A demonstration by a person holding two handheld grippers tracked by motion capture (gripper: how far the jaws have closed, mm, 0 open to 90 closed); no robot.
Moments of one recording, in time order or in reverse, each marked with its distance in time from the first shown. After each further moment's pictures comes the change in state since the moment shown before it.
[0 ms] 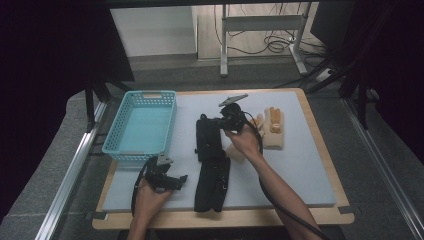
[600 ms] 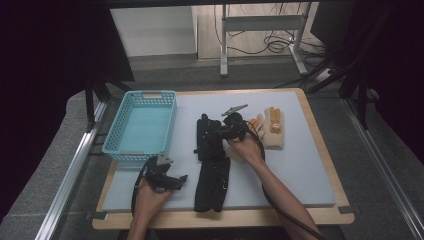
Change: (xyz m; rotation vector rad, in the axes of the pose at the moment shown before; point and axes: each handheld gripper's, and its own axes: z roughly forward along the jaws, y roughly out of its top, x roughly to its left) left arm 0.000 0.000 0.000 0.005 0.002 0.003; right arm -0.012 -0.043 0.038 0.099 -0.040 0.032
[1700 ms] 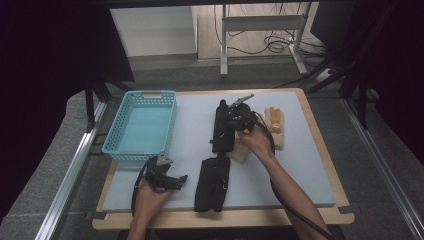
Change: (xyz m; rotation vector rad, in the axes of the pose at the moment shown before) left arm 0.000 0.000 0.000 -0.002 0.000 -0.001; right arm -0.012 0.021 -0.036 0.062 -0.131 -0.028
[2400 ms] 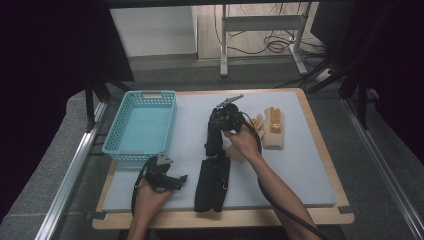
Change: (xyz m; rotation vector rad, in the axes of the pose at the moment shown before) left arm 0.000 0.000 0.000 0.000 0.000 0.000; right arm 0.028 0.021 0.016 -0.094 0.114 0.005
